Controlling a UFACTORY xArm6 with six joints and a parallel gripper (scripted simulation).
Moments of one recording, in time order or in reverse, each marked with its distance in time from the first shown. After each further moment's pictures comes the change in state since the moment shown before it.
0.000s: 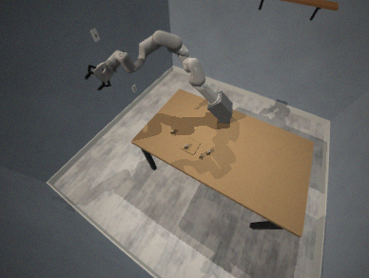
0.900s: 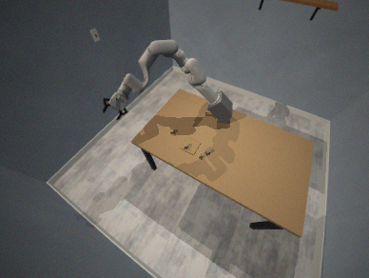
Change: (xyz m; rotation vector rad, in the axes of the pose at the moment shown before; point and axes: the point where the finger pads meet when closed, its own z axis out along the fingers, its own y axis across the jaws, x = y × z) arm 0.140 -0.166 0.091 0.133 0.302 0.284
